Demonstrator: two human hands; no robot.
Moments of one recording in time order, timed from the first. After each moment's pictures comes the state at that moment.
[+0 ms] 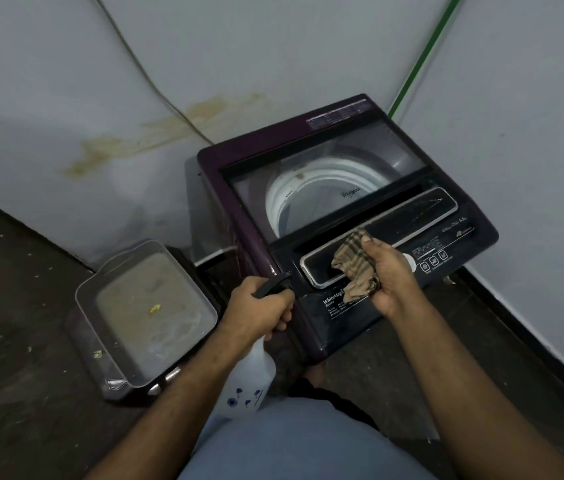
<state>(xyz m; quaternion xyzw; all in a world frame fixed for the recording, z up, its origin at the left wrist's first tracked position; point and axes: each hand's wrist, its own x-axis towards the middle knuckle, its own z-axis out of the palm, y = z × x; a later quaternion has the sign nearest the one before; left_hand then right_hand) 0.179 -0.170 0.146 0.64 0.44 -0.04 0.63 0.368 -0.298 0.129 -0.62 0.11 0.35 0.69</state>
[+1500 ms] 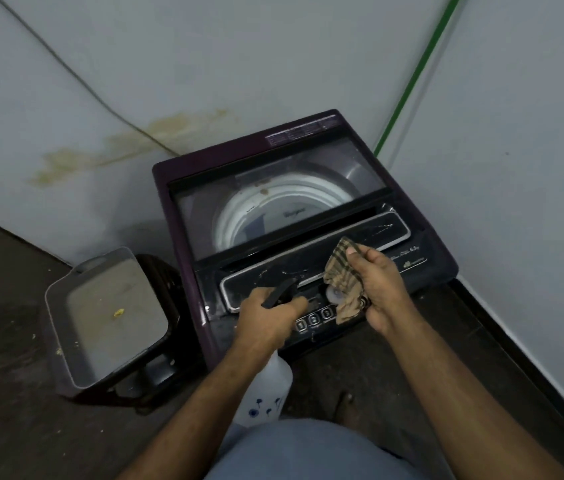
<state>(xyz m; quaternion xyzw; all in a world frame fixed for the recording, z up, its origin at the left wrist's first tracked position) 0.327 -0.299 0.139 0.59 0.50 0.06 0.63 0.497 -0.384 0.124 -0.61 0.04 0.40 0.68</state>
